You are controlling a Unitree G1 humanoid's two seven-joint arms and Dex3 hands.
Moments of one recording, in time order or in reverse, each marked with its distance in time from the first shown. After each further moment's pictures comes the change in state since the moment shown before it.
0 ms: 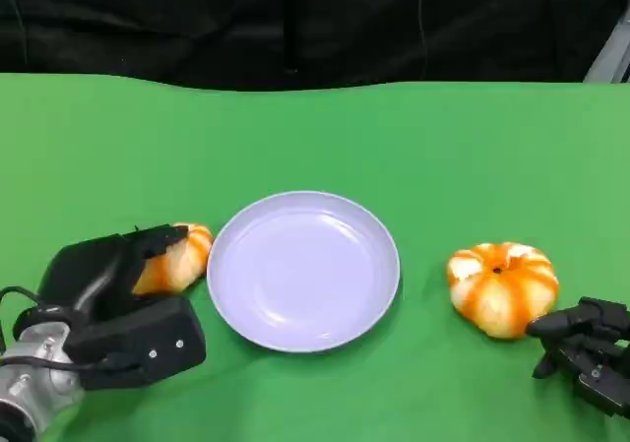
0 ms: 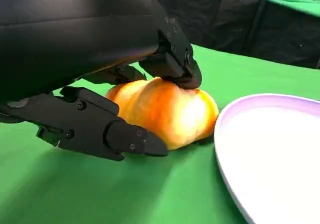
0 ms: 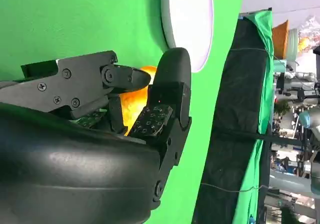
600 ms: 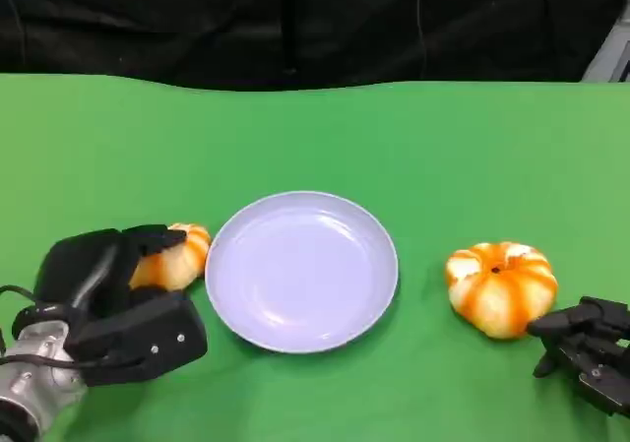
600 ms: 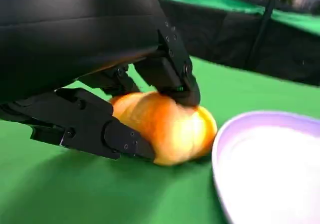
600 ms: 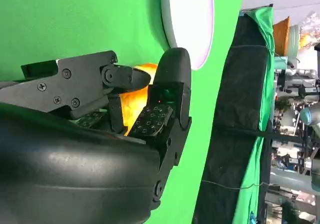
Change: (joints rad) left arm -0.003 -0.007 0.007 0.003 -0.007 0.011 0.083; right arm 0.000 0.000 0.001 0.000 -0.004 0.000 -0.013
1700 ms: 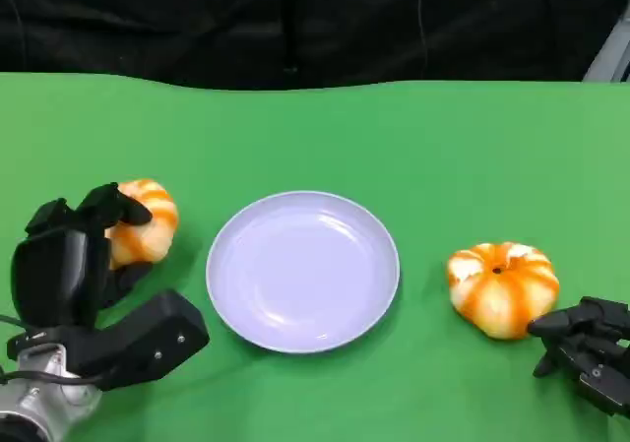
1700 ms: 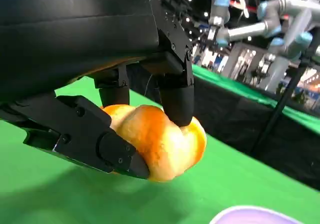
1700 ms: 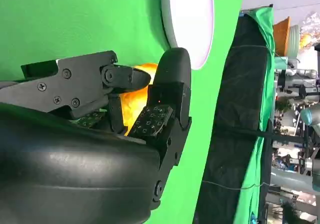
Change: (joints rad) left arm 0.028 -0.039 0.055 0.021 -0.019 -0.038 0.392; right arm 0.000 0.000 -0.001 0.001 0.003 0.000 0.002
